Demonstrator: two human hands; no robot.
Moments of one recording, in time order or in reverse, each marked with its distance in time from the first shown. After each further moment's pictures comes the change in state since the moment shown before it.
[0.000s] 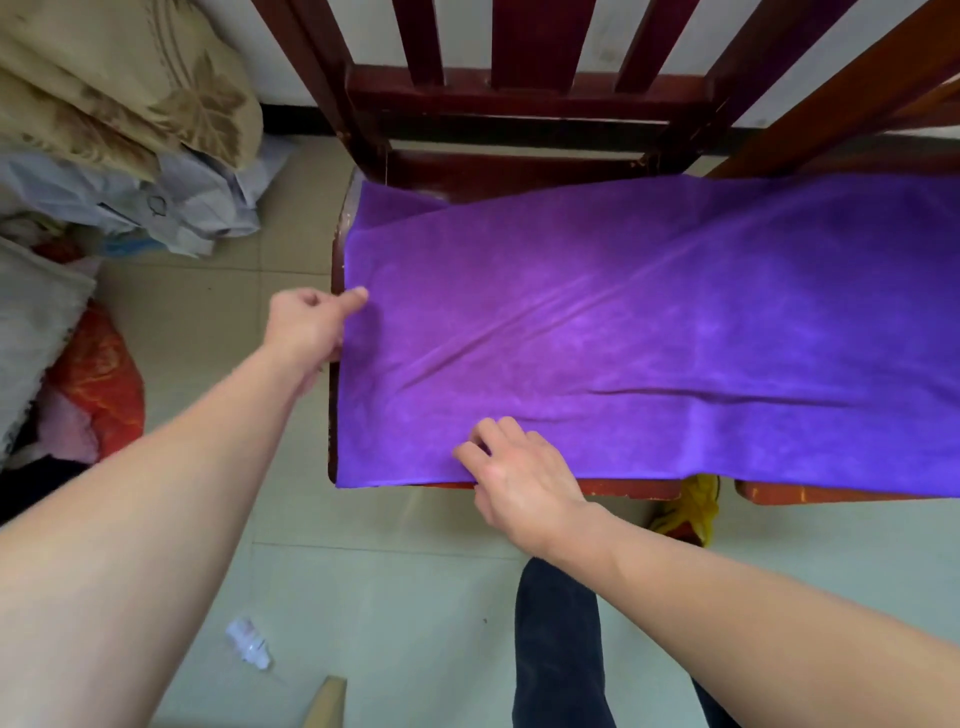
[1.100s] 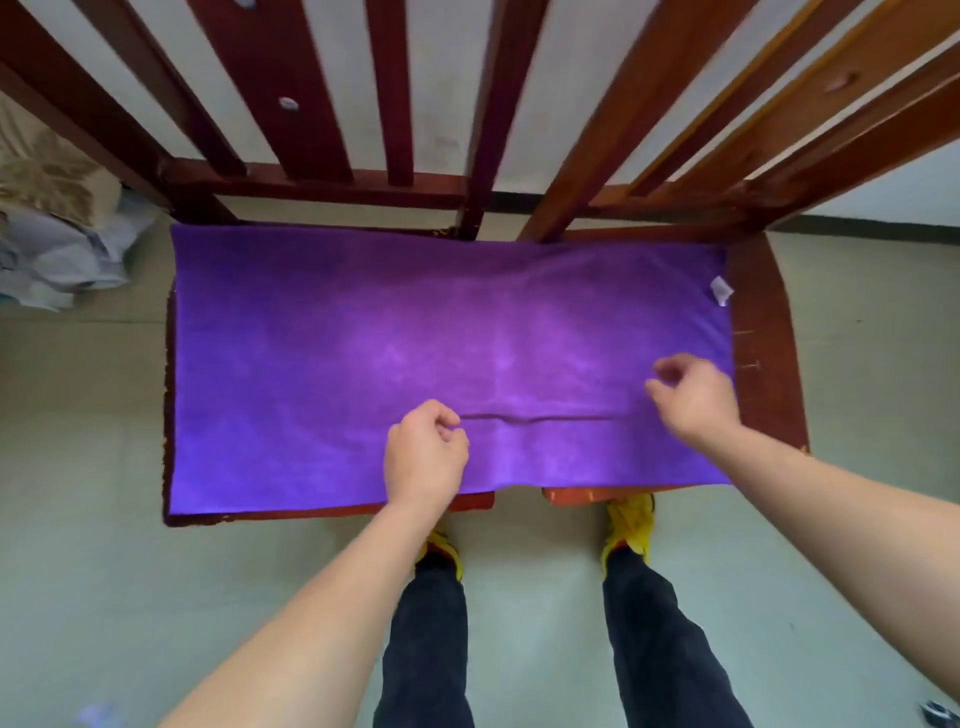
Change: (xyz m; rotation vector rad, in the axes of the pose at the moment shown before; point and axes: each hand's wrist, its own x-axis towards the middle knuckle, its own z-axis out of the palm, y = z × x) left_hand -0.208 0.001 0.206 0.321 -0.153 0.329; right_hand -0.165 0.288 -0.125 0.351 0.399 0.986
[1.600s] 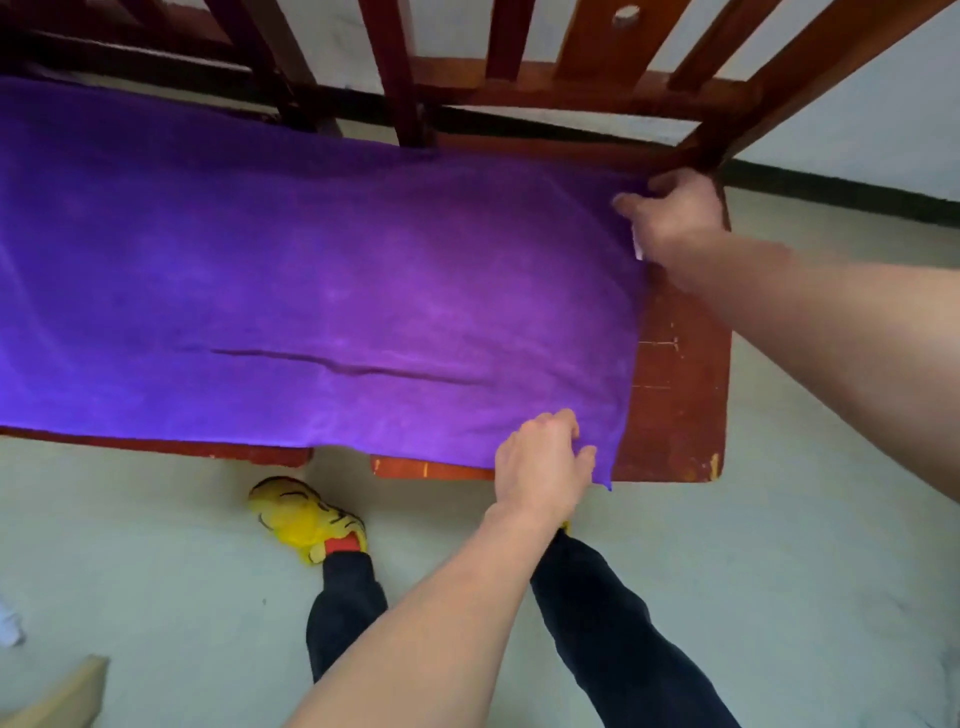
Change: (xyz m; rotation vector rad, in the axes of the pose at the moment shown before) left_hand -0.067 0.129 0.284 0.266 -0.230 0.110; right_hand 0.199 0.044 -0.056 0.310 -0.001 -0.082
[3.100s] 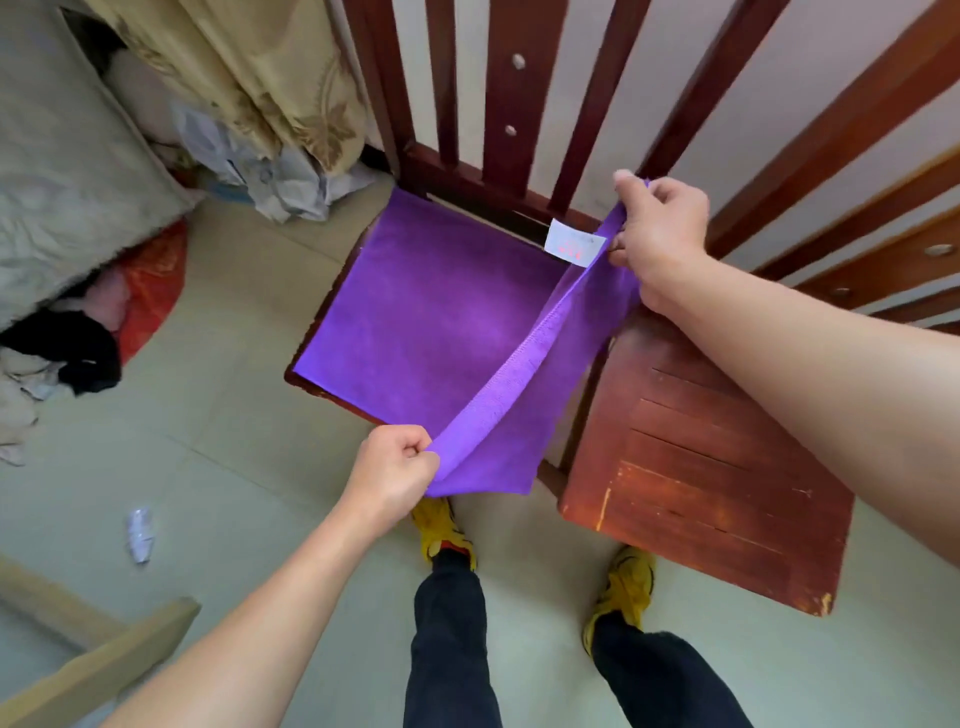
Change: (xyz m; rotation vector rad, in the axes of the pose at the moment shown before) left_hand -0.155 -0.219 -0.272 -0.536 0.416 -0.241; right_hand -0.219 -0.302 0.087 0.502 -0.186 -0.325
